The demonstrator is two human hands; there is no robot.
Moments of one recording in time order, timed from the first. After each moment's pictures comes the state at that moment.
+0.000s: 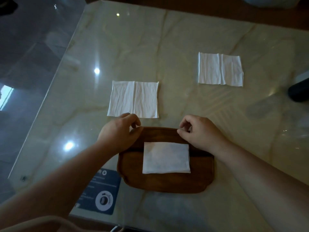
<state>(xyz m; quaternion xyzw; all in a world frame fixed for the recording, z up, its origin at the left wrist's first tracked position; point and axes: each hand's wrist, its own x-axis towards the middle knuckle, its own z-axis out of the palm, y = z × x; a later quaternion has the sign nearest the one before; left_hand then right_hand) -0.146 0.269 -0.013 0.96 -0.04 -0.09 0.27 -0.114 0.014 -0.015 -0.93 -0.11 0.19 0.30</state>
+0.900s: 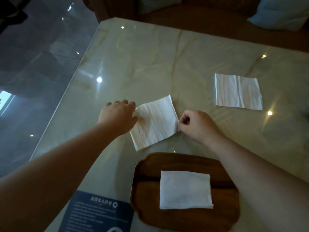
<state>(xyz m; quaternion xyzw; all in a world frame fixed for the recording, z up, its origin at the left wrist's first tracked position) -0.037 0.333 -0.032 0.99 -0.04 -0.10 0.04 -0.031 0.083 -0.027 -0.95 -0.06 0.17 0.27</state>
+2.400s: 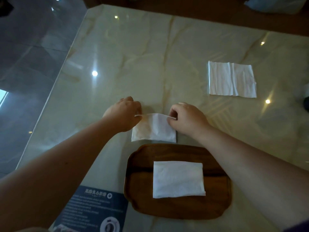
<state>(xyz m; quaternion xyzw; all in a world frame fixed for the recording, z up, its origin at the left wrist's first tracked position) -0.041 0.300 -0.032 0.97 -0.05 -0.19 0.17 -0.038 0.084 -0.035 -0.95 -0.13 0.18 0.22</state>
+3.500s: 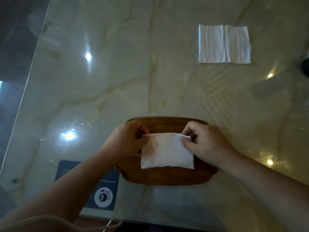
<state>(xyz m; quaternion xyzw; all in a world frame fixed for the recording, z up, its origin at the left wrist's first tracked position) -0.162 0.240 -0.018 0.86 0.08 -0.31 0.40 -0.164 0.004 -0.025 -0.90 -0.07 0.22 0.37</state>
